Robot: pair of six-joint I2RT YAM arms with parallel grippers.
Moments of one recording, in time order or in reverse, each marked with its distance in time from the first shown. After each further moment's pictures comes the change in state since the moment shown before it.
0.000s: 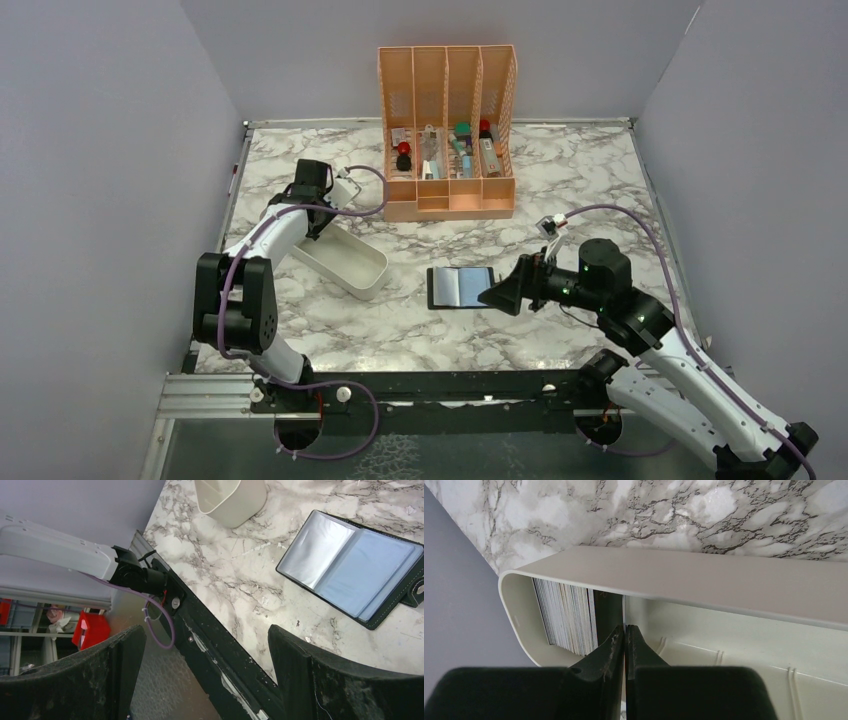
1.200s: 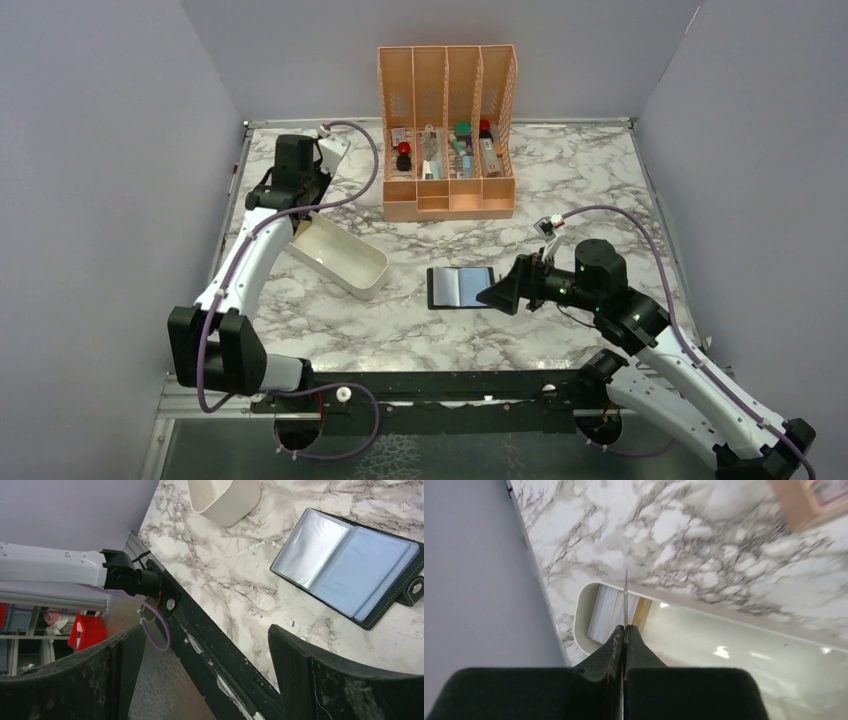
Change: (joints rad) left arm -0.022 -0.193 0.121 -0.051 0.026 -0.187; right arm 0.000 0.008 -0.018 0.029 0.008 0.000
